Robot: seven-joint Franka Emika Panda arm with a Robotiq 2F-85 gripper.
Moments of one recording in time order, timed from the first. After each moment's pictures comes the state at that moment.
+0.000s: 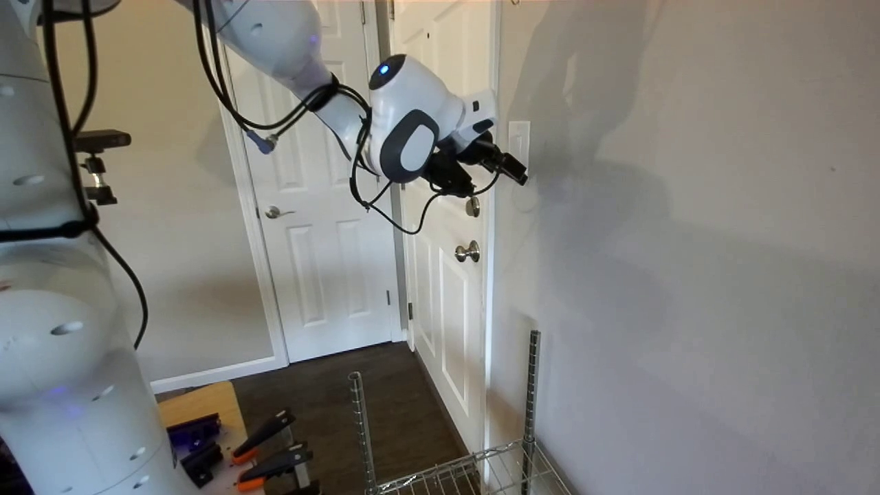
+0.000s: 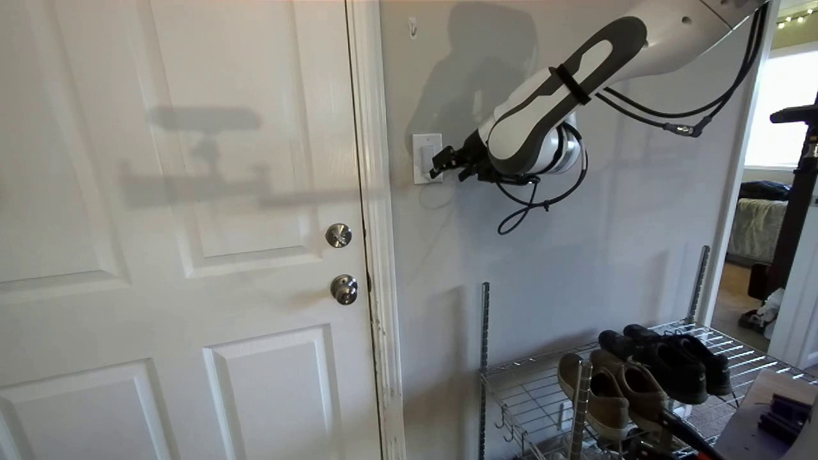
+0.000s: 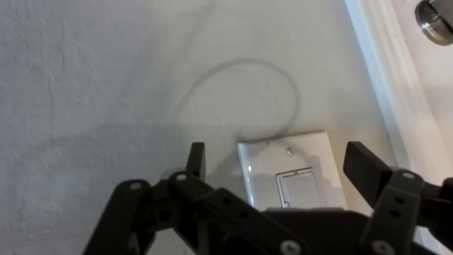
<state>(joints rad) 0.11 0.03 0.01 -2.29 0.17 3.34 0.08</state>
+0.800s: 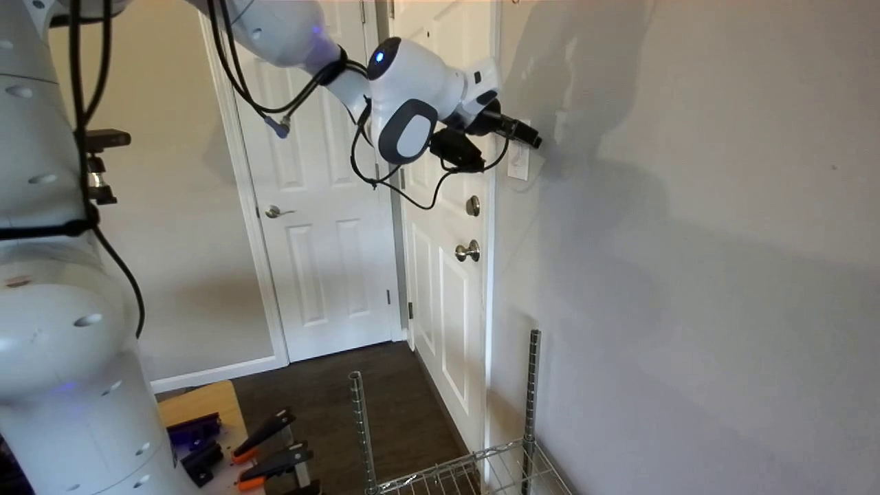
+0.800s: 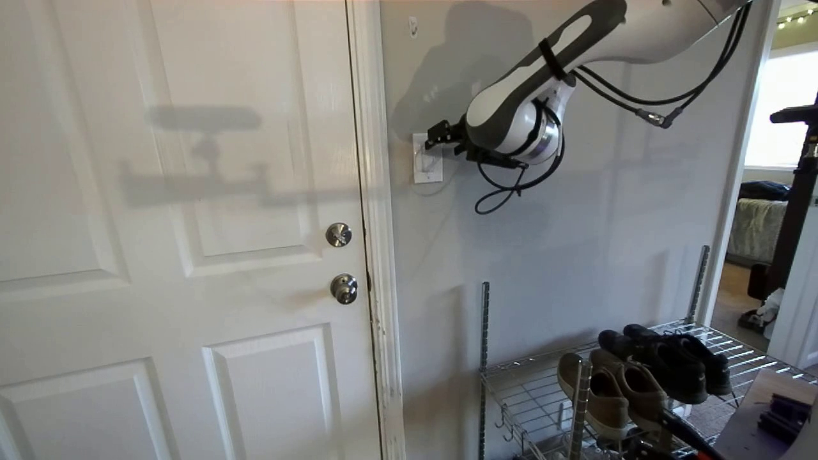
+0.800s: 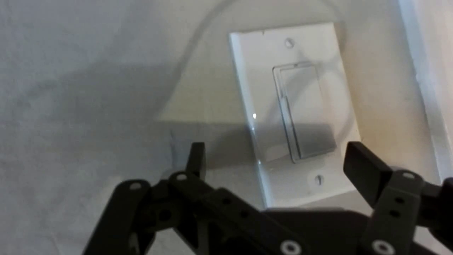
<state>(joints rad) 0.21 0.06 -0.03 -2.17 0.47 3.46 -0.16</state>
